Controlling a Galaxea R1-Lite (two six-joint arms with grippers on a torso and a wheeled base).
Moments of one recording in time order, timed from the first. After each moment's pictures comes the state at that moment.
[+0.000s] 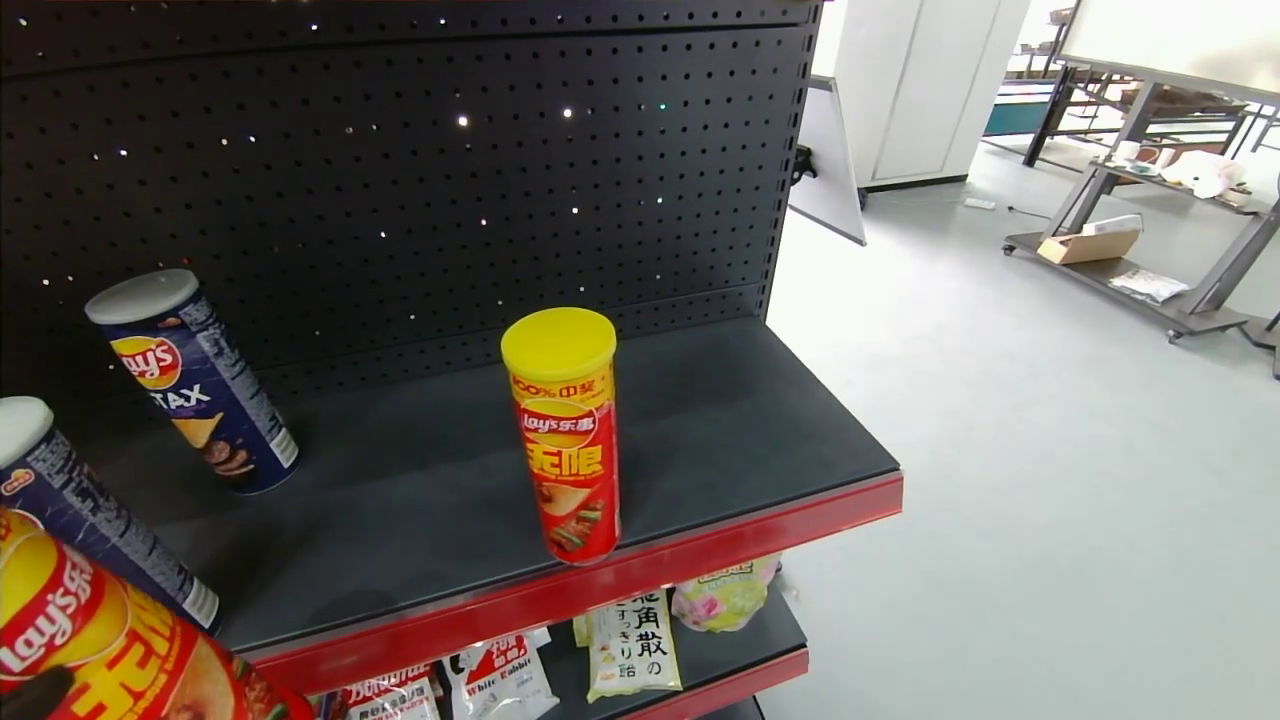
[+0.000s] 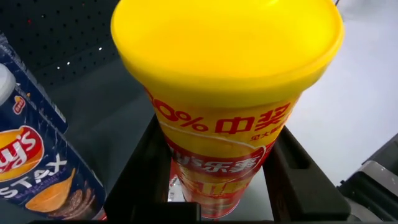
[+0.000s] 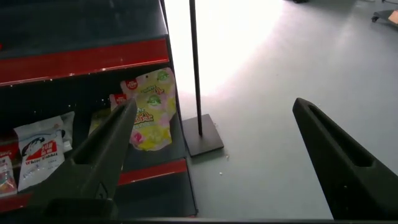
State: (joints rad) left arm -0.11 0.53 -0.51 0.09 -0.43 0.05; right arm 0.00 0.00 0.00 0.00 0.06 0.00
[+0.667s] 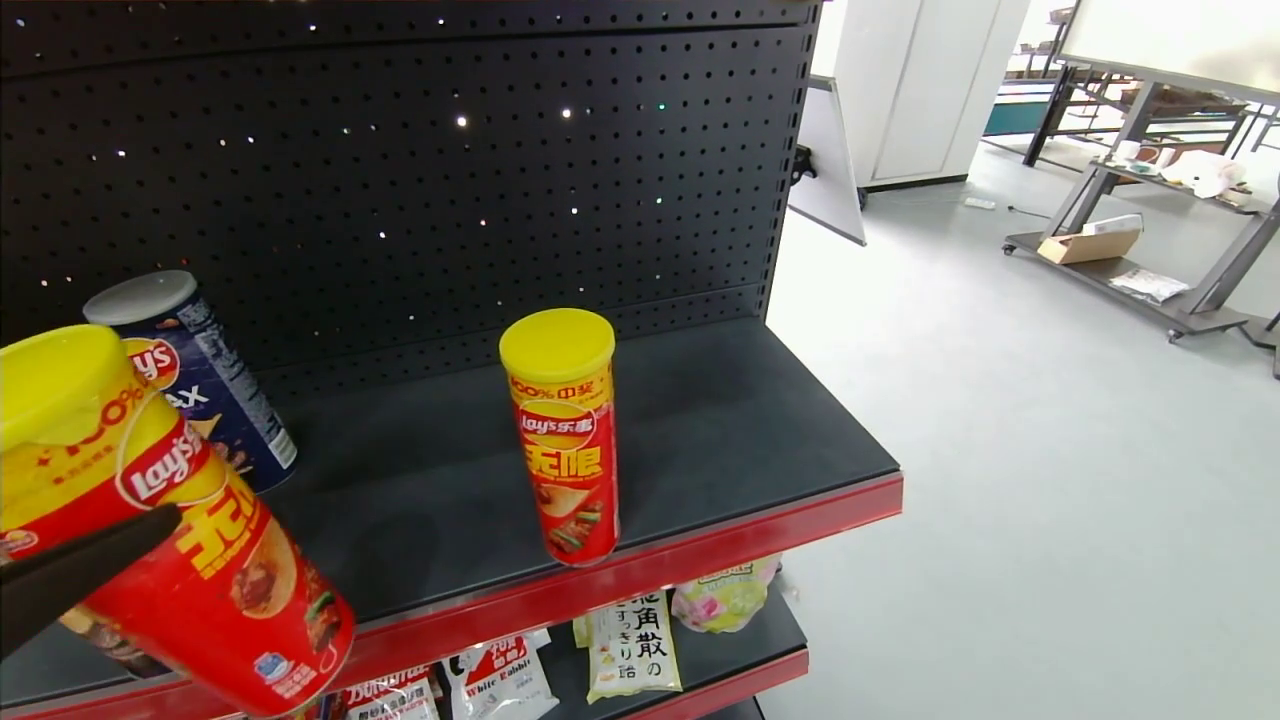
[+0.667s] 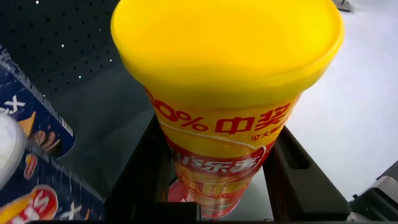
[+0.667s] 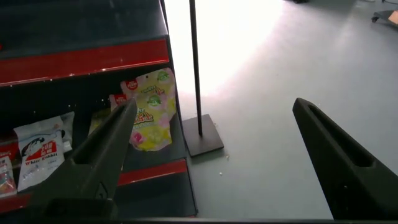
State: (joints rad) left arm -0.11 0.80 -0.58 -0.05 -0.42 0.07; right arm 0.00 0.00 0.00 0.00 0.06 0.00
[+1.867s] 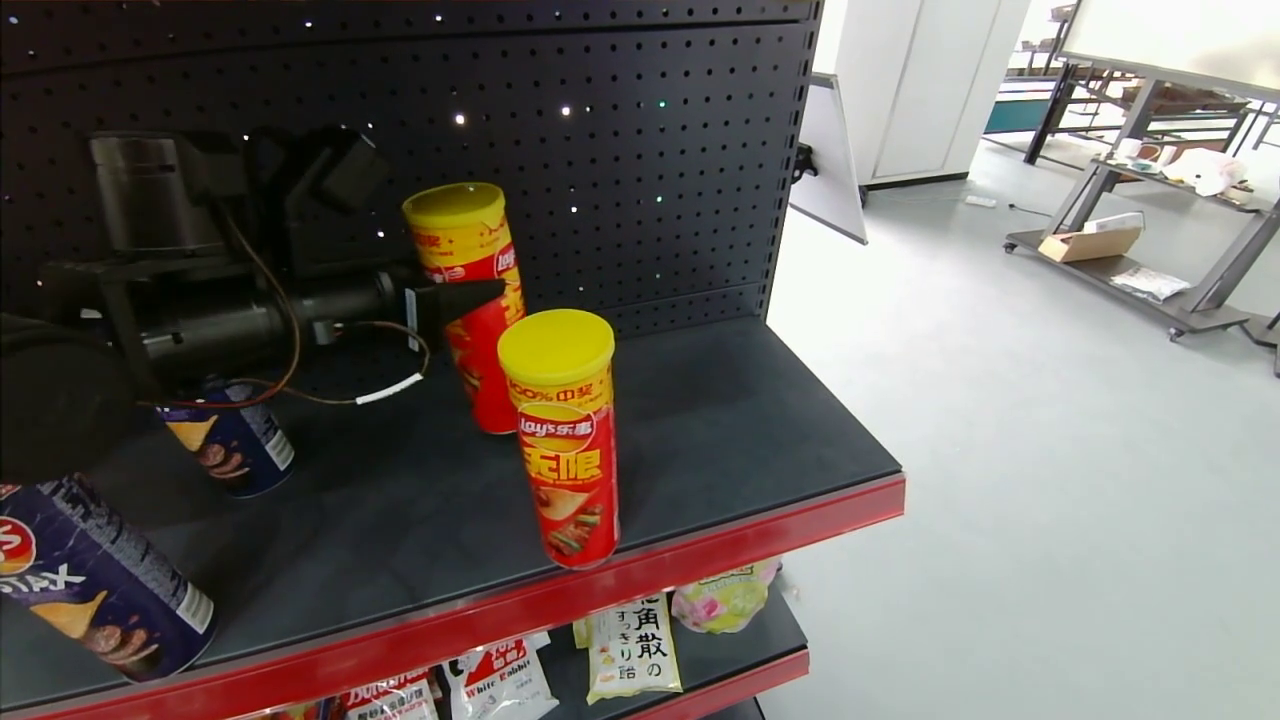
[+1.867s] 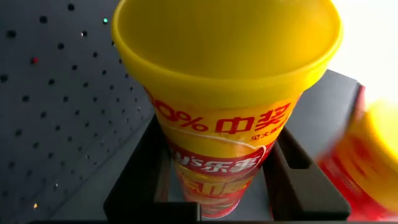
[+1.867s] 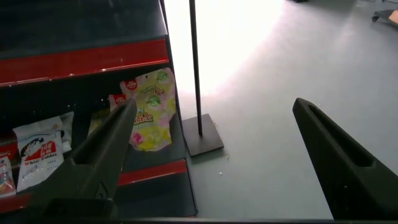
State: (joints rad) left arm -0.28 1.66 -1.03 -0.47 -0.35 0.12; right arm 0.00 0.00 0.00 0.00 0.06 0.00
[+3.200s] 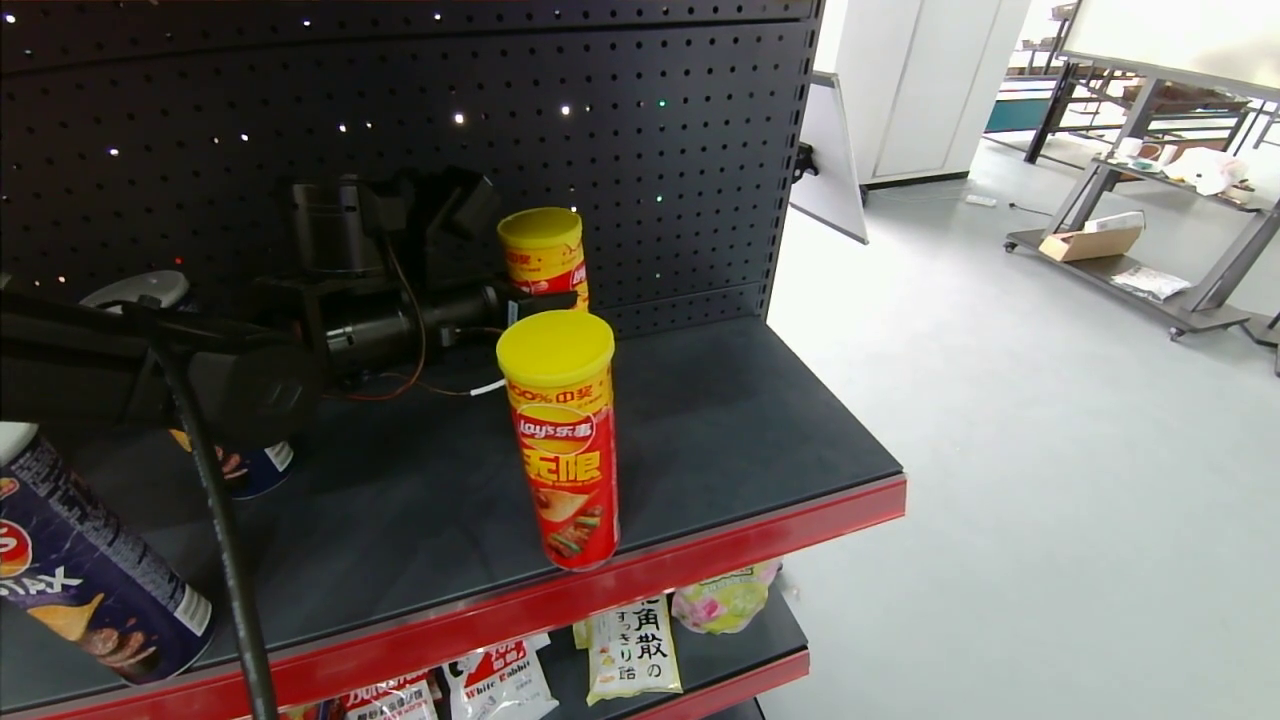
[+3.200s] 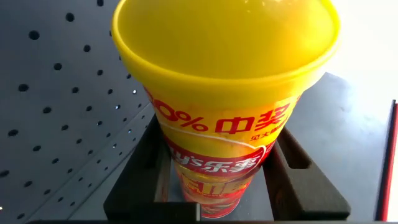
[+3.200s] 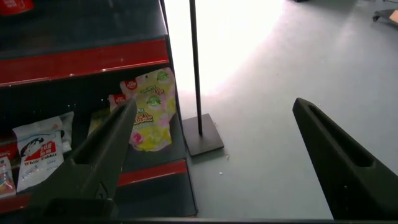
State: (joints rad) left arm -0.36 1.89 -1.15 -0.57 -0.30 0.11; right arm 0.00 0.00 0.00 0.00 0.06 0.00
